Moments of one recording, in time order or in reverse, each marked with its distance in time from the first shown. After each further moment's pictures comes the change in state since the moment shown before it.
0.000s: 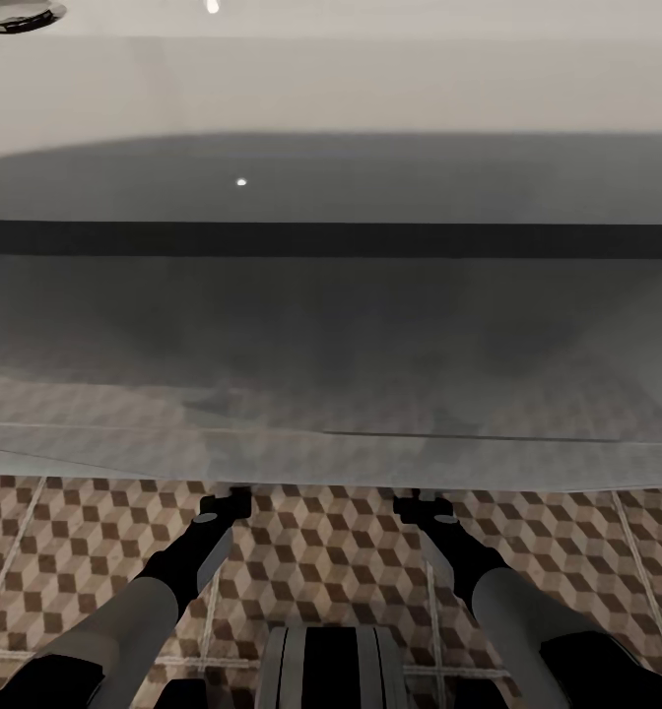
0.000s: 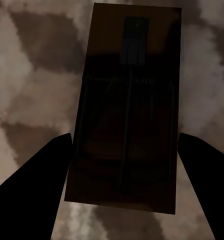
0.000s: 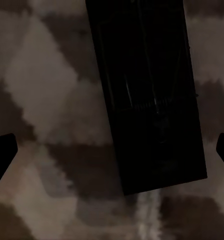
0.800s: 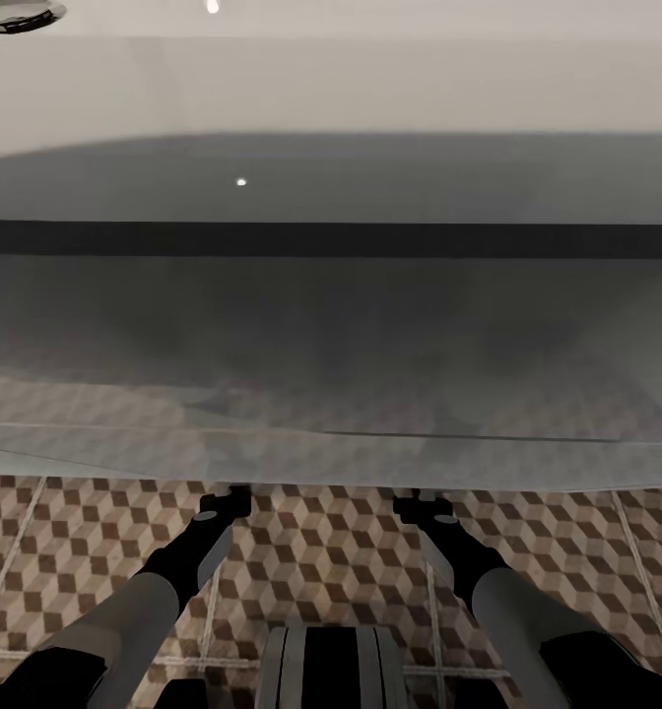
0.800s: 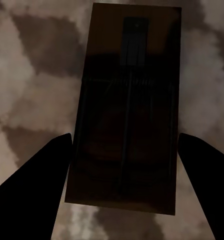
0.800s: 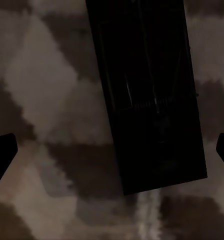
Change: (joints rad) left arm -0.017 0.000 0.000 0.024 0.007 -0.006 0.000; right arm 0.000 0.000 0.000 0.000 0.001 0.001 0.000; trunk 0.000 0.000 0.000
